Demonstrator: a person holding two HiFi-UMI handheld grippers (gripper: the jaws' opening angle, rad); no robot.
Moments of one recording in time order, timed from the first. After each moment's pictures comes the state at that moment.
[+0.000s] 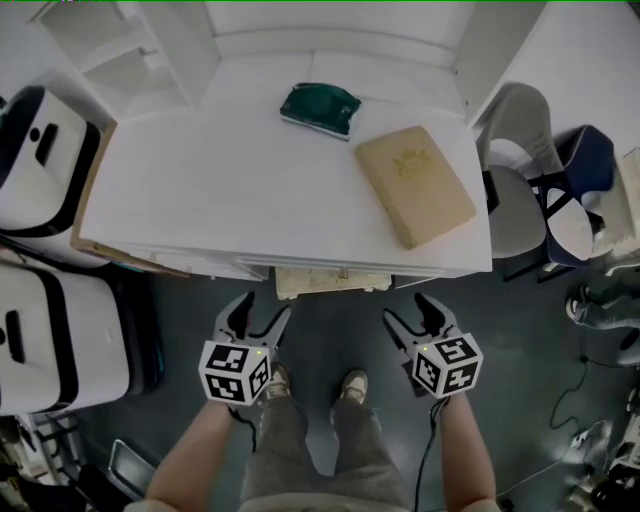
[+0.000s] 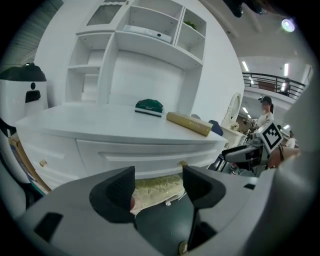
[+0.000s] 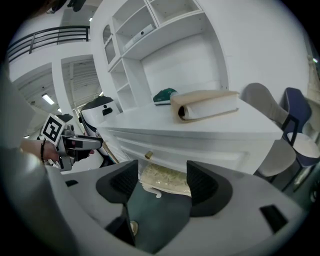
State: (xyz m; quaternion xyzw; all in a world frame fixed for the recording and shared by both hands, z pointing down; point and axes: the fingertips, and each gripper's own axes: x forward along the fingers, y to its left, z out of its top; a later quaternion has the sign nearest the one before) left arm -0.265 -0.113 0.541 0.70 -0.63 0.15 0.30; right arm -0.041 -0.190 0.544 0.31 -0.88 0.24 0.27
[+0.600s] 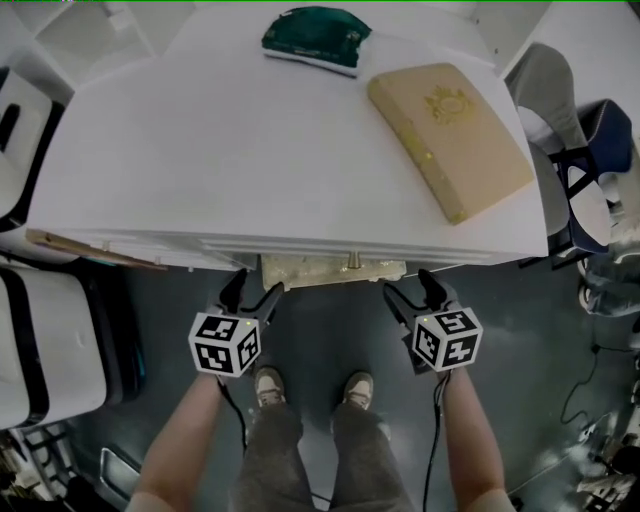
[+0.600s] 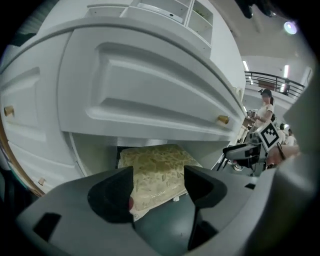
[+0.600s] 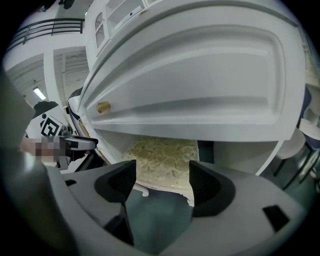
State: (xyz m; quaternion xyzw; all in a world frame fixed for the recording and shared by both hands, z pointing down) left arm -0.293 -0.150 0.735 0.71 -0.61 0.15 0.32; right arm -0.049 -0.232 0.729 0.34 -0.86 0.25 0.28
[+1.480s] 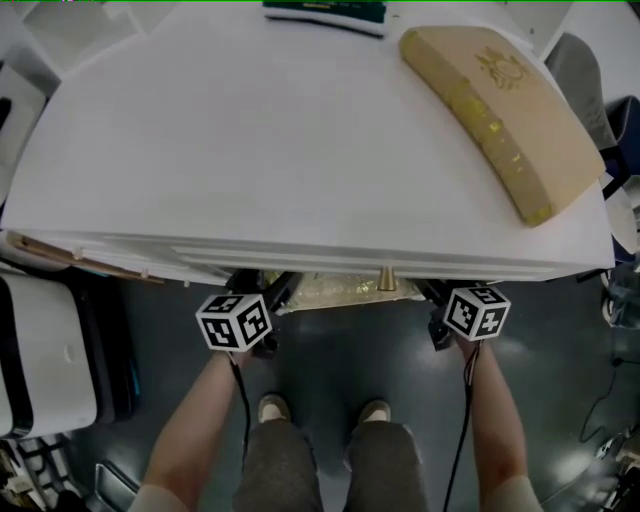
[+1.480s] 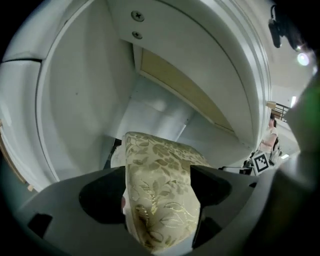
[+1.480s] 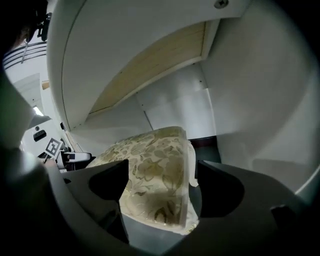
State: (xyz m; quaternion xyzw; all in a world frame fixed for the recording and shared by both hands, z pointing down) left arm -0.319 -0.220 0.866 0.69 -0.62 0.02 0.37; right arm -0.044 -0.325 0.867 0.35 -0.87 0.29 0.19
